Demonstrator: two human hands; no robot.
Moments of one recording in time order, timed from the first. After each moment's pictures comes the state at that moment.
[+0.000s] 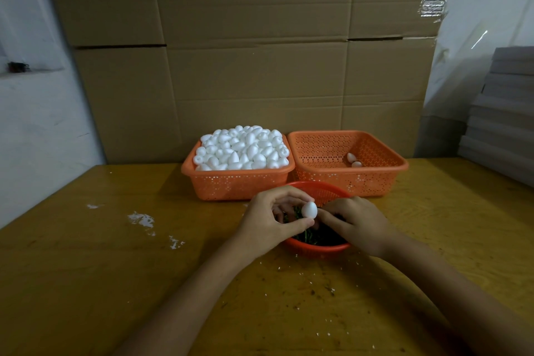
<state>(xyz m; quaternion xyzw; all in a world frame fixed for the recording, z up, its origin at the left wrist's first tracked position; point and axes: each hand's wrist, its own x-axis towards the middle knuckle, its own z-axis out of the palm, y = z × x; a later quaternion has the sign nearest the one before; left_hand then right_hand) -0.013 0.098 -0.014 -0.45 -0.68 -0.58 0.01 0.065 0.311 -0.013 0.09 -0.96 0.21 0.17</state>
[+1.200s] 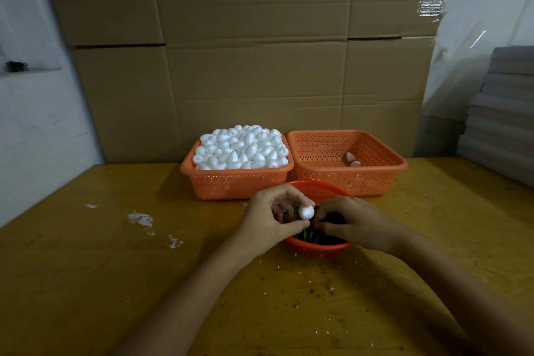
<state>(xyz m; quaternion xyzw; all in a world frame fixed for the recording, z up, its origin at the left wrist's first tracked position) -0.013 0.099 -0.012 -0.46 -0.68 -0.58 0.02 0.071 0.310 0.007 0.07 -0.97 0.20 0.06</state>
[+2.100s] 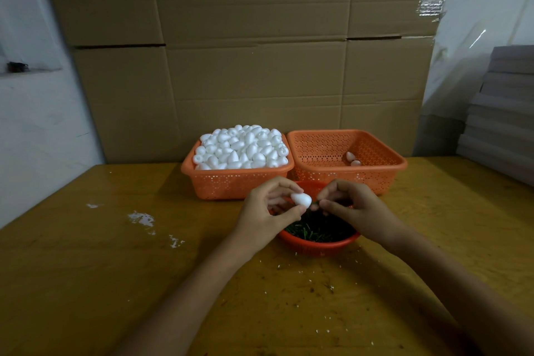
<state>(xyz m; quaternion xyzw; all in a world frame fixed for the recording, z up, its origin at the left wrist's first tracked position) -0.017 0.097 -0.016 -0.42 -0.65 -0.64 -0.01 0.069 0.313 0.000 0.08 -0.86 0.48 0.16</state>
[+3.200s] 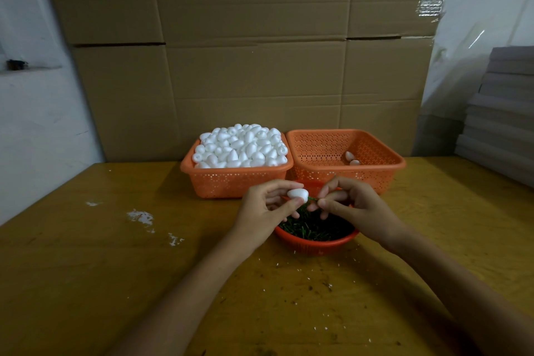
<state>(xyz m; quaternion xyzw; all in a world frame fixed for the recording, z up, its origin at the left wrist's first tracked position) -0.019 0.101 -0.018 -0.39 -0.65 -0.65 -0.02 0.072 0.310 0.001 0.11 -0.81 0.56 0.15</state>
